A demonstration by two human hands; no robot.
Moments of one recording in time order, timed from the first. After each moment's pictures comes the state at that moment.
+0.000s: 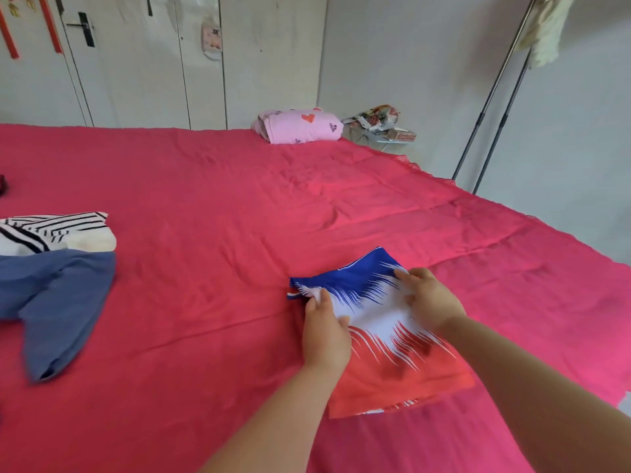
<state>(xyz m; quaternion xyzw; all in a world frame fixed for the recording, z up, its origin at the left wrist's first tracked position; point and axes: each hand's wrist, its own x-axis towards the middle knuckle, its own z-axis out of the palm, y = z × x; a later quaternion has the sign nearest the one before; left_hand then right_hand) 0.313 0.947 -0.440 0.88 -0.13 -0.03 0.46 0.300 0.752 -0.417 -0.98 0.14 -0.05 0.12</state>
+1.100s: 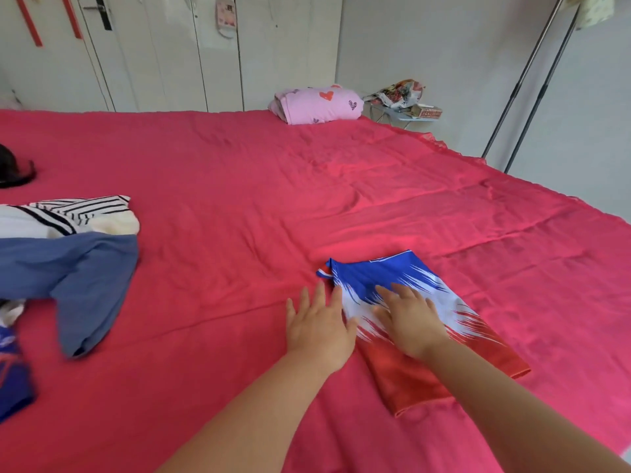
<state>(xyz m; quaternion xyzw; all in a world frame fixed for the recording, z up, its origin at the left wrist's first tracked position) 0.334 0.971 -0.466 0.97 -0.20 -0.02 0.14 0.306 0.809 -0.468 -0.99 0.13 0.00 0.05</state>
